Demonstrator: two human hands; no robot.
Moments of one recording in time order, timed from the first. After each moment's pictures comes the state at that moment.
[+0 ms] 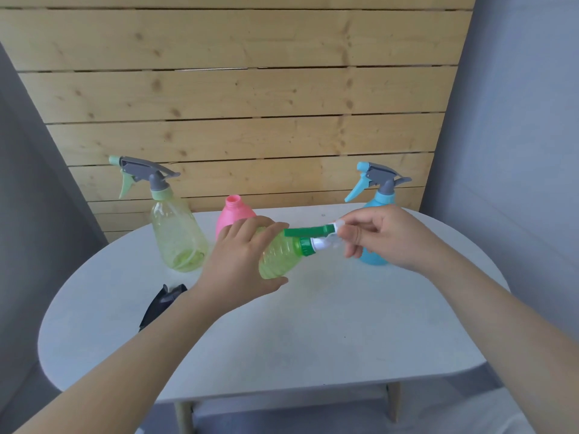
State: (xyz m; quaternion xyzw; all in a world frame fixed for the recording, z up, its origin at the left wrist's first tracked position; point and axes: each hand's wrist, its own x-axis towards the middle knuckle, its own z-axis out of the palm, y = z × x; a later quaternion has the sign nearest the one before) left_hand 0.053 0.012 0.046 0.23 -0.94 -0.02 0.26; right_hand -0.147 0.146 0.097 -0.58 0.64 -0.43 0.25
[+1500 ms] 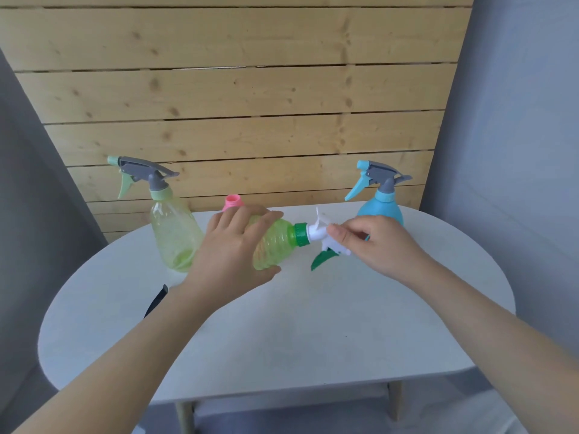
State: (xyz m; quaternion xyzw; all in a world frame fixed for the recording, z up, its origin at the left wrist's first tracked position) left_hand 0.058 0.012 0.060 0.22 -0.93 0.05 0.30; right_hand -0.141 0.137 0.074 -0.56 0.74 -0.37 0.10
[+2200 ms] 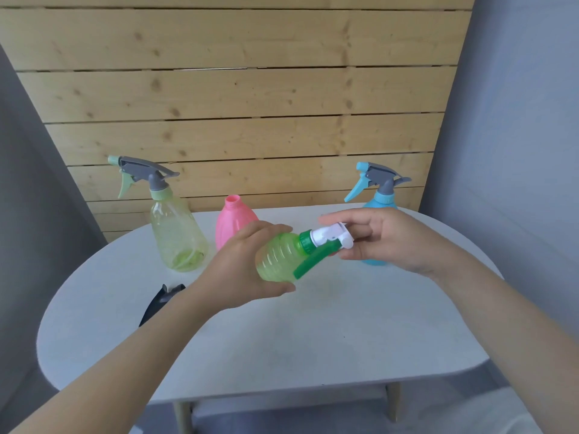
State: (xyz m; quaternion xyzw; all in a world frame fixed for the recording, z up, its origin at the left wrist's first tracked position) left_hand 0.057 0.016 0.054 0.22 -0.92 -0.23 0.24; right_hand -0.150 0.150 0.097 -0.59 0.57 -0.43 0.38
